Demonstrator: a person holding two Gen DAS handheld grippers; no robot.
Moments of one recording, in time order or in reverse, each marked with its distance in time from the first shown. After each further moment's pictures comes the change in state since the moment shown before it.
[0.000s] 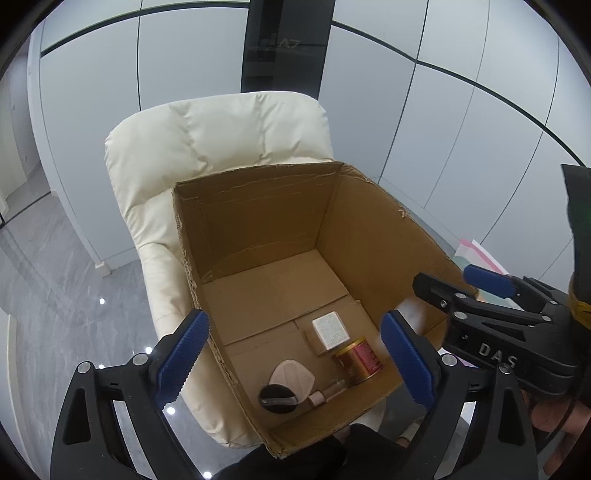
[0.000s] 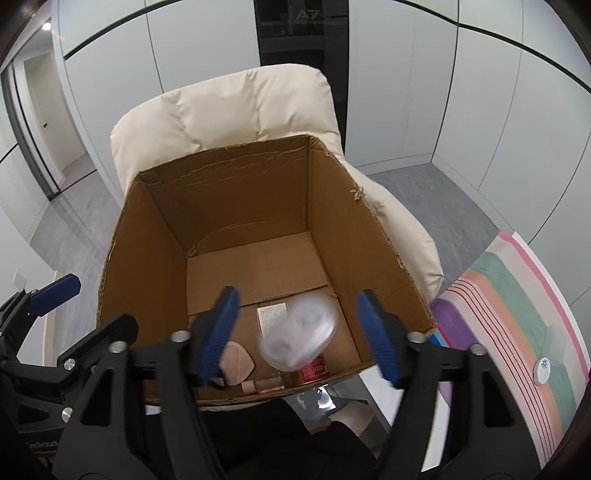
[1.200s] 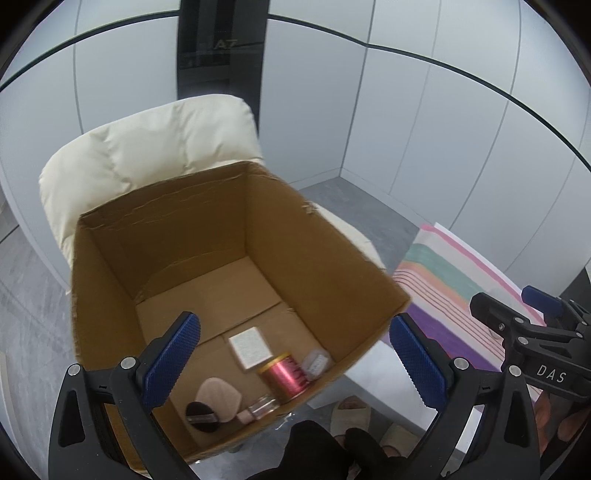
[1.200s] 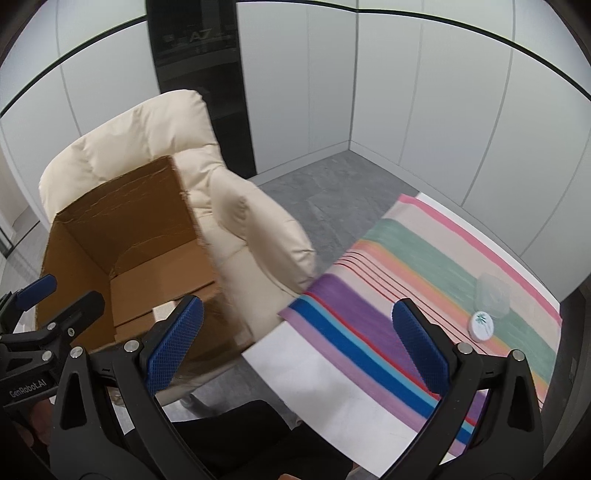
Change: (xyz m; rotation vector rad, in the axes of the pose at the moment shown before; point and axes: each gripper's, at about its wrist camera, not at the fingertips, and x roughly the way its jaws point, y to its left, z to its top) left arm 0.030 -0.111 0.011 0.121 0.009 -0.101; right arm -0.052 -0.142 -0.043 0.225 -0.028 -0.228
